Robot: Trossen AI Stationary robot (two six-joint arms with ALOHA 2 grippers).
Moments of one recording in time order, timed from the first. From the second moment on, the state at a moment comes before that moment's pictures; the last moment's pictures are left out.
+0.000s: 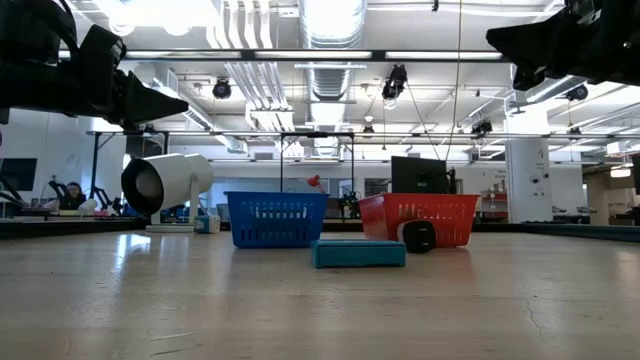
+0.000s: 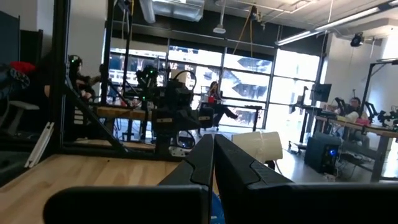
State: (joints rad) left arm 0.14 0.31 0.01 0.30 -0.21 0.08; right arm 0.07 0.43 0.04 0.65 0.16 -0.13
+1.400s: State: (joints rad) left arm 0.14 0.31 0.01 0.39 -0.14 0.08; right arm 0.07 0.43 0.04 0.61 0.21 0.07
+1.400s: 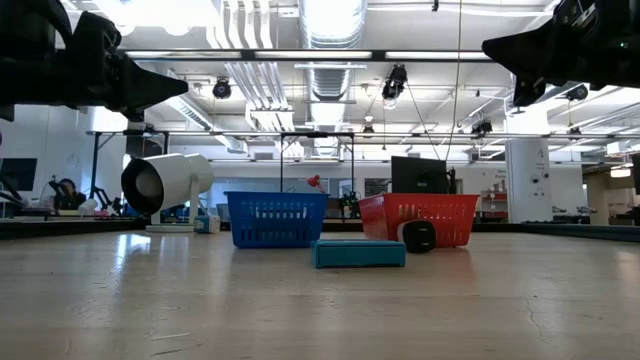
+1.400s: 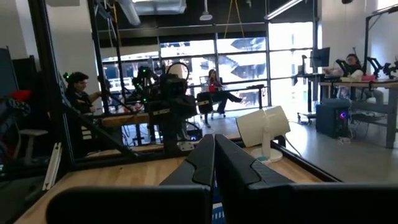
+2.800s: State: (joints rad) left arm 0.14 0.31 0.01 0.57 -0.09 -0.07; right arm 0.07 0.44 0.05 0.62 0.24 0.10
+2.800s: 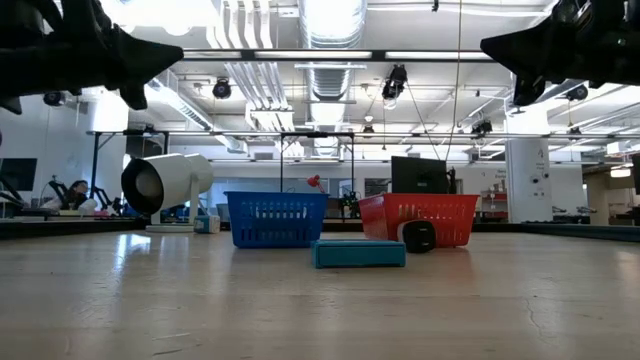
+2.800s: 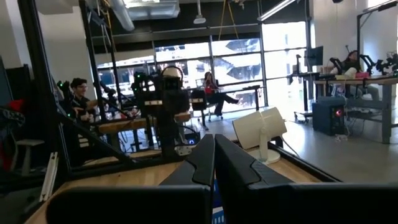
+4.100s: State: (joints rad) left arm 0.13 0.51 0.04 0.70 0.05 -0.11; right arm 0.06 0.68 0.09 0.65 0.24 0.08
